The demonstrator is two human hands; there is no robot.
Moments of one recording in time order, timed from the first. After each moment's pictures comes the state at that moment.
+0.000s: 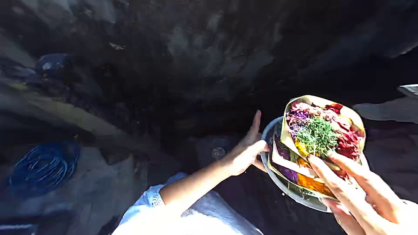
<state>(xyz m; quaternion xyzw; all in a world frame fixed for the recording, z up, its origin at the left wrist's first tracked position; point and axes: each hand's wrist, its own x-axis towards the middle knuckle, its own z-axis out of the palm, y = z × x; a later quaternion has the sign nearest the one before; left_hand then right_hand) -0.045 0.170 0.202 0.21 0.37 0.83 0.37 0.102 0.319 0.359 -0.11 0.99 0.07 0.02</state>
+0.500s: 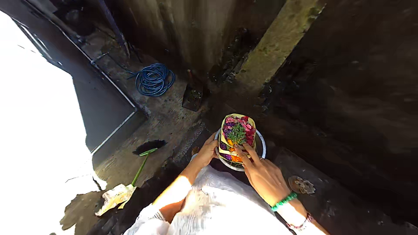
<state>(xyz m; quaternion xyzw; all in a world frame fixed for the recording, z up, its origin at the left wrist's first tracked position) 0.152 -0.189 -0.038 -0.29 0.41 0.86 0.02 0.070 0.002 0.051 -0.52 0.85 -0.06 0.00</state>
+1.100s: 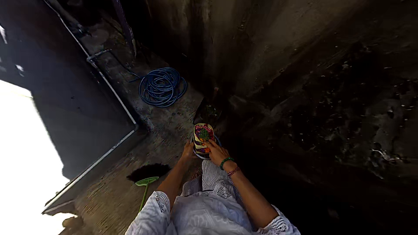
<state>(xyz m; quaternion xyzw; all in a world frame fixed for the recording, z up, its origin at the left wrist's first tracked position) 0.092 -0.573 -0.391 -0.54 0.35 0.76 -0.05 -0.041 -0.469 -0.301 -0.43 0.79 0.01 0.43</state>
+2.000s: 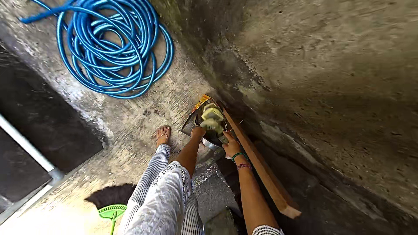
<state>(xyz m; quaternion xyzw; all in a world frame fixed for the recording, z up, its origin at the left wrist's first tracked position) -0.266 -0.857 -0.854 -0.48 0.53 0.54 0.45 -0.363 -0.723 -0.758 -0.17 0.83 0.00 0.54</state>
